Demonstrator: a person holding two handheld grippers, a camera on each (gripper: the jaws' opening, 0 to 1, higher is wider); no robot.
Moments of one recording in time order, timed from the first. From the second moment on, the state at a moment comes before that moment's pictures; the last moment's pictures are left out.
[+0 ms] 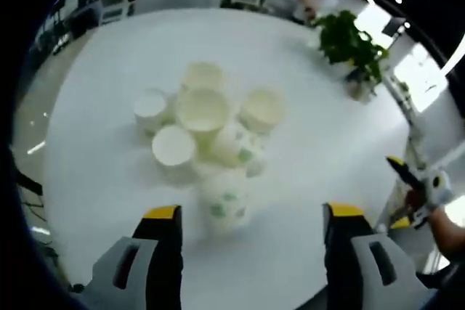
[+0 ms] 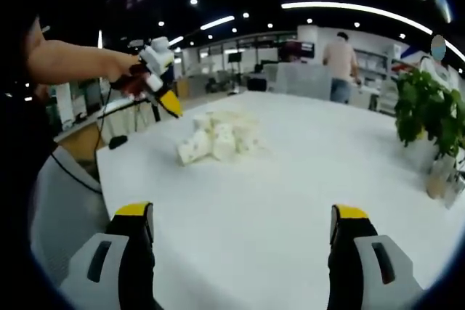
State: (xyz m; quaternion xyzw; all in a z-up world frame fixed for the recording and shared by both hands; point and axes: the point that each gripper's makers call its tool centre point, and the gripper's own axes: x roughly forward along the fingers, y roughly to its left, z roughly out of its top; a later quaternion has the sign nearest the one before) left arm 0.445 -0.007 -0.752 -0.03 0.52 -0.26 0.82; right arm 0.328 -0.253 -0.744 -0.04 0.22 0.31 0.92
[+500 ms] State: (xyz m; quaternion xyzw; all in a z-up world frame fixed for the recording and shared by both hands) left arm 0.465 -0.014 -0.799 -0.03 0.56 -0.22 0.80; right arm 0.328 -0.253 -0.753 -0.04 0.23 0.32 0.92
